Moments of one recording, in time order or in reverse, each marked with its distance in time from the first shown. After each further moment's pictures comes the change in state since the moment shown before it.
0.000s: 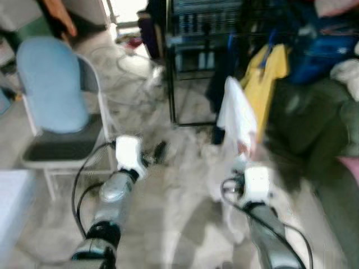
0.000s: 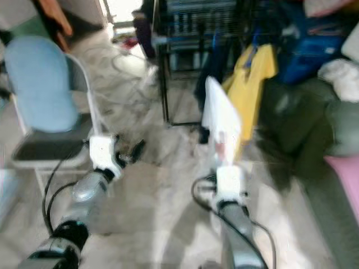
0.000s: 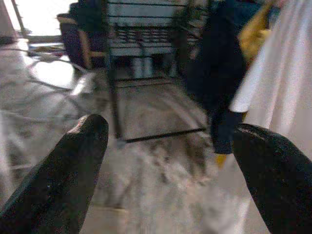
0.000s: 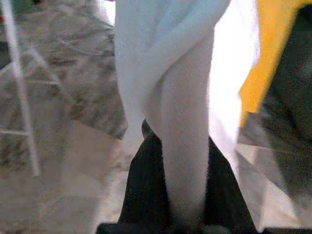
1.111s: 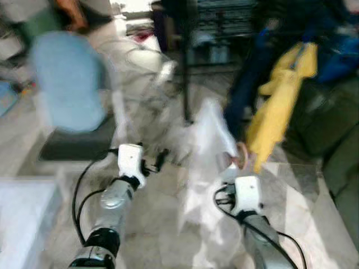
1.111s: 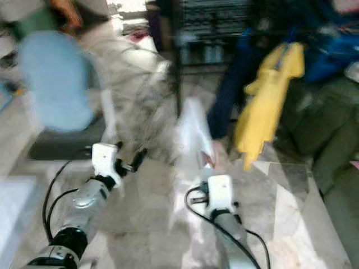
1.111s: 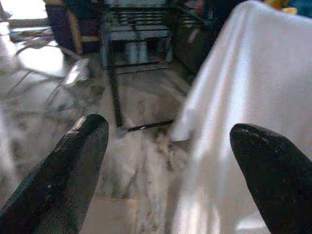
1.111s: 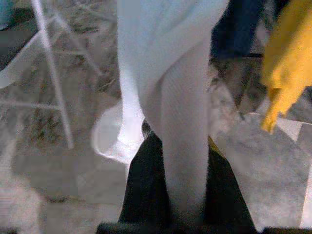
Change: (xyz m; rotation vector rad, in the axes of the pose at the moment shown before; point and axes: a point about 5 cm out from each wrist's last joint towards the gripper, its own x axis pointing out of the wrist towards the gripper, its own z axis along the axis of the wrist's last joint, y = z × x) left arm -0.010 -0.007 -0.013 0.010 0.028 -0.055; right arm -0.010 0.015 -0.023 0.028 0.136 0.086
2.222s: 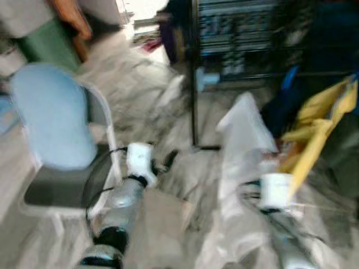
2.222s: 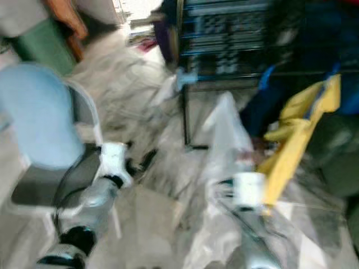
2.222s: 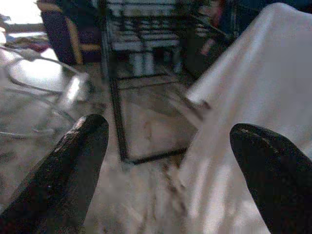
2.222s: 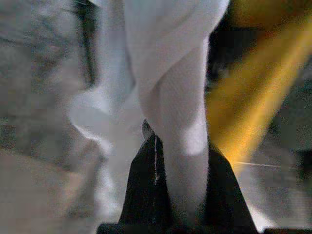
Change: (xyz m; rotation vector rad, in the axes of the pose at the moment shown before) left arm 0.008 -0.025 -0.003 -0.026 0.007 -0.077; right arm -0.013 -0.070 0.007 -0.063 0.004 -0.421
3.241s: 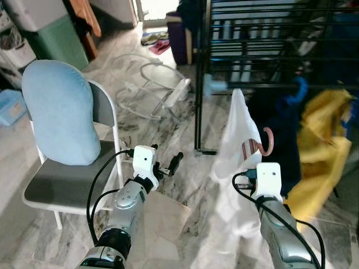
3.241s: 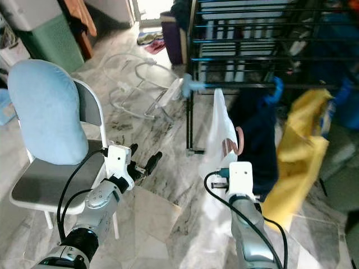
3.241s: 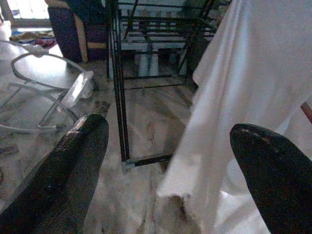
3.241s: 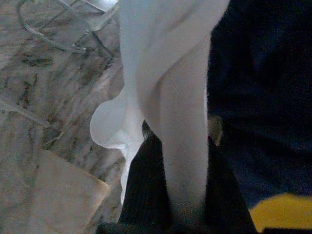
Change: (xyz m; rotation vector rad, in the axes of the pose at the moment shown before) left arm -0.003 0.004 -0.002 0.004 0.009 0.012; right arm 0.007 0.037 0.027 0.049 -0.027 0.237
